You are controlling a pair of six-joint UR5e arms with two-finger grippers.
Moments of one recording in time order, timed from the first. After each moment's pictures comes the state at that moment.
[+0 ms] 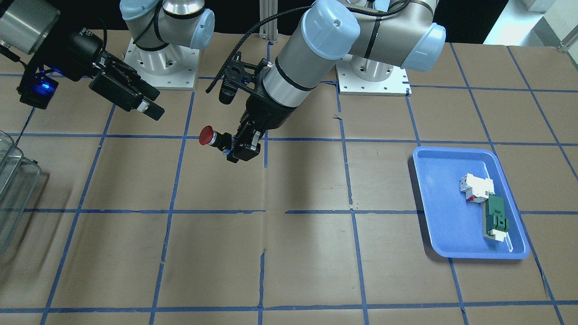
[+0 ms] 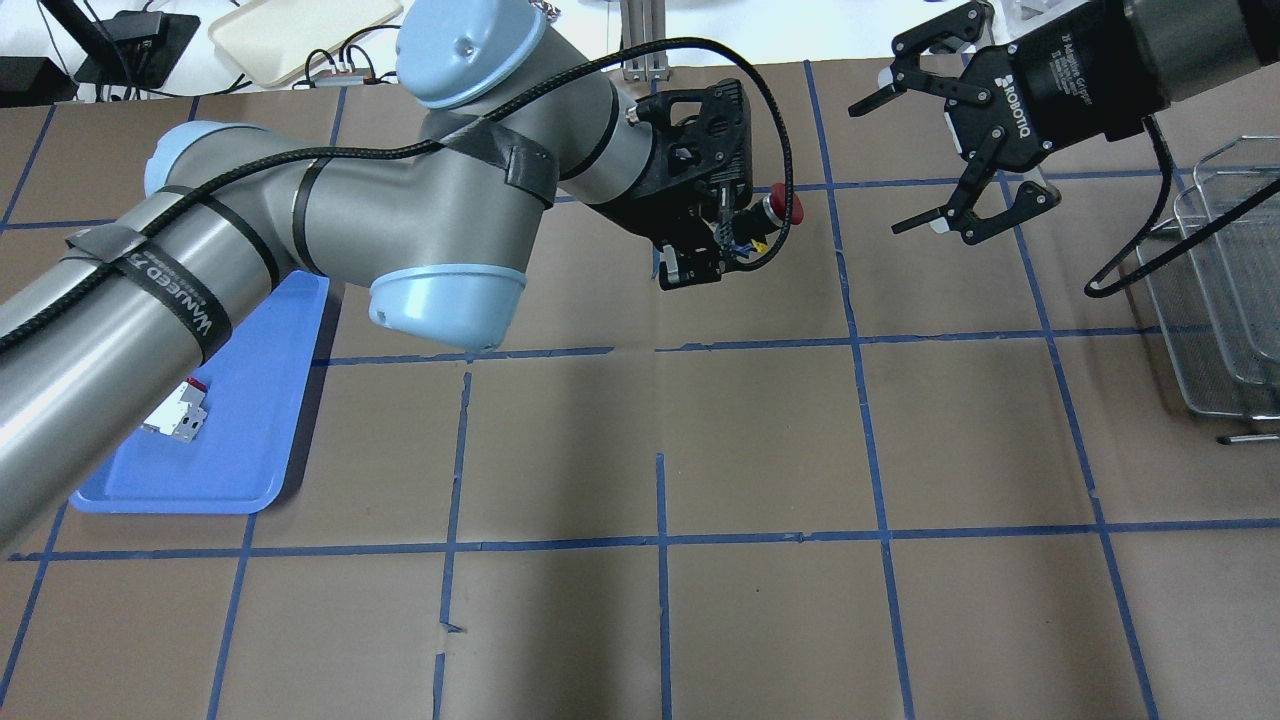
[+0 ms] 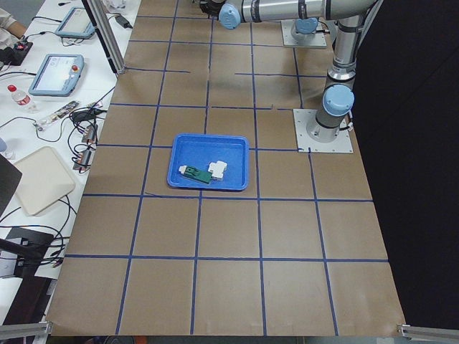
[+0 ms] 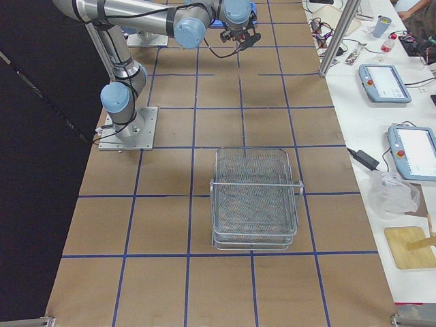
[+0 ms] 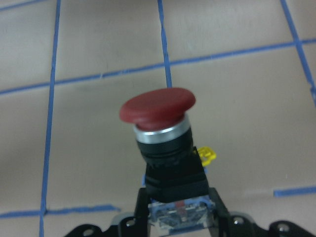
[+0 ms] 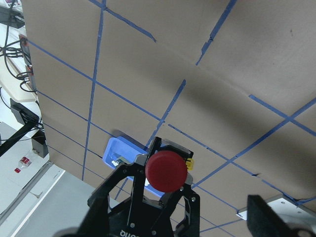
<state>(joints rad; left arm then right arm) -1.92 -1.79 -1.65 -0.92 1.12 1.22 1.31 -1.61 1.68 -1.50 -0.77 0.77</state>
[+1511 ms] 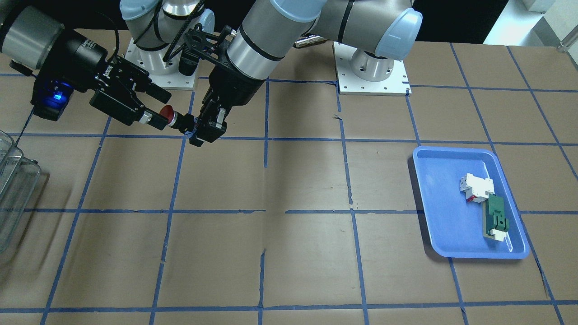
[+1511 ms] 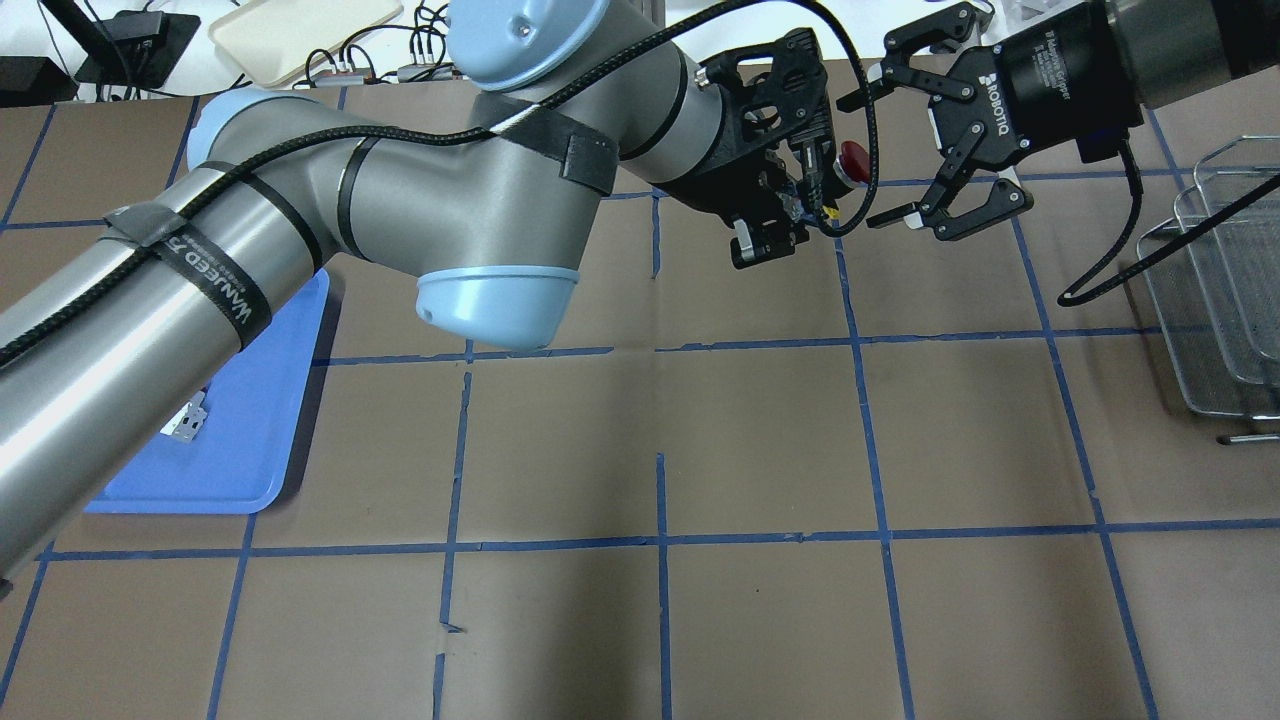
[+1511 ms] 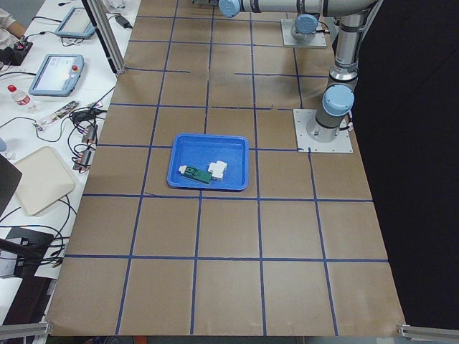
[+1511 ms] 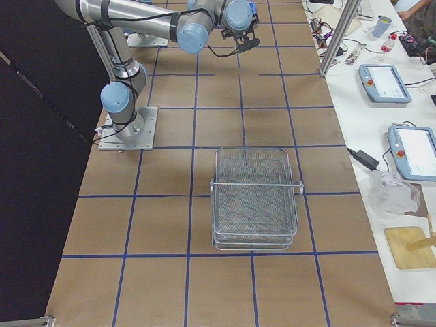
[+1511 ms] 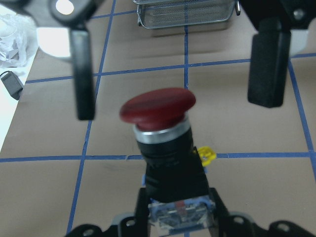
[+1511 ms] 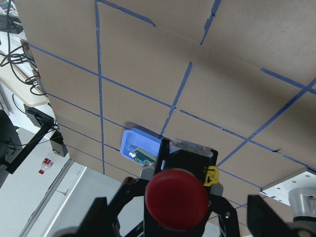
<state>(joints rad) -1.98 -1.80 -1.59 -0.87 1.12 1.07 1.32 -1.61 1.69 -1.53 -0.71 0.88</state>
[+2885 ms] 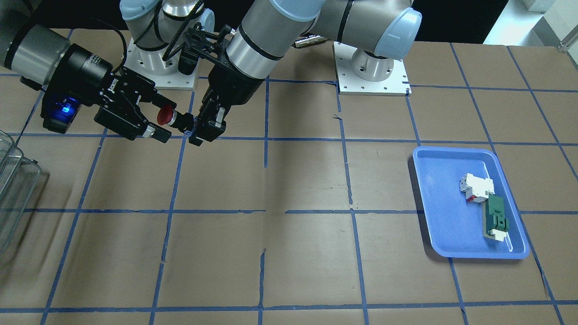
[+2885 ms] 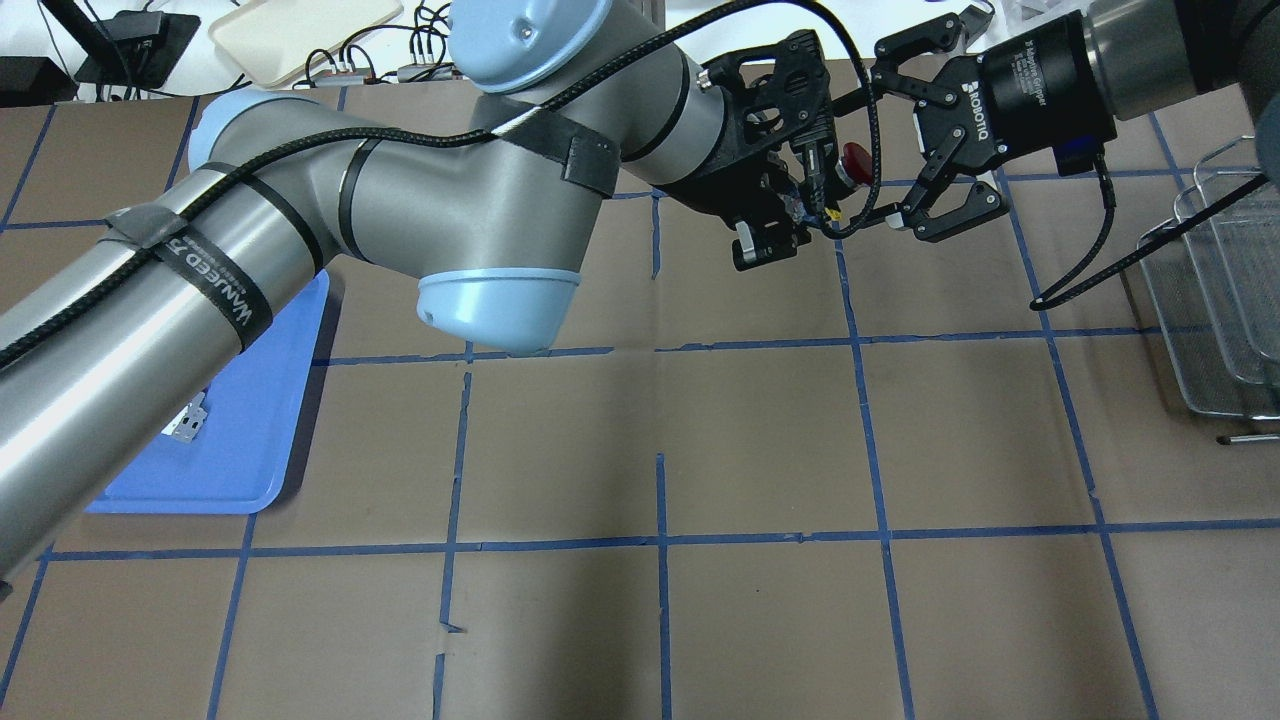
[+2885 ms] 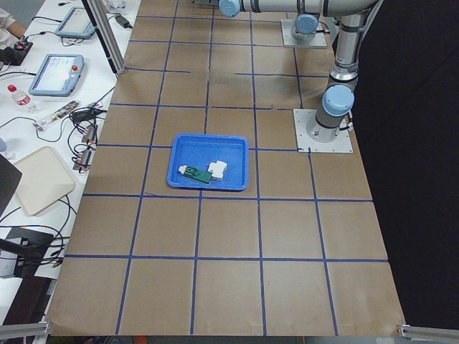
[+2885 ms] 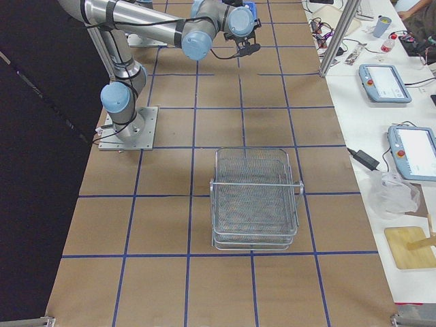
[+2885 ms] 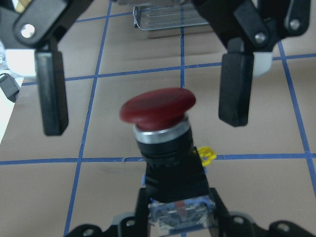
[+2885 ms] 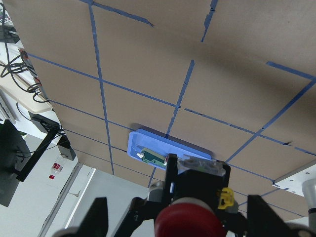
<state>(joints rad) -1.98 -1.80 -1.59 -0.87 1.12 1.07 1.32 -1.58 1.72 -1.58 -0.68 0.96</state>
